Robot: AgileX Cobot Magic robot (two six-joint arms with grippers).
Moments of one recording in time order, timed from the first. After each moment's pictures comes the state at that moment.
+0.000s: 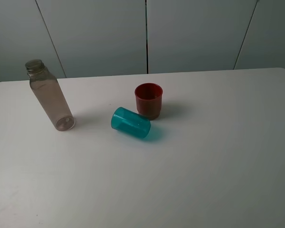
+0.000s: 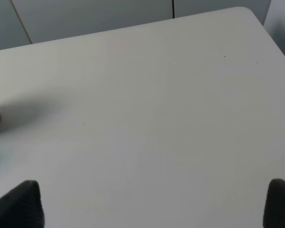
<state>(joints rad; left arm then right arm) -0.34 0.72 -0.91 0.33 0.65 -0.20 -0.06 0.00 -0.50 -0.01 1.11 0.13</state>
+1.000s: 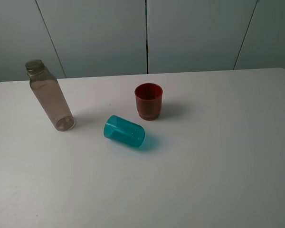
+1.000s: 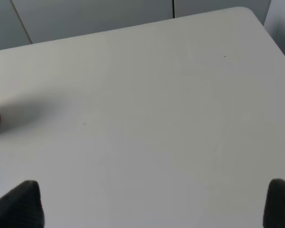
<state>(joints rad) -0.17 0.00 -0.71 0.03 1.23 0.02 -0.06 0.00 -0.50 -0.01 1.11 0.13</state>
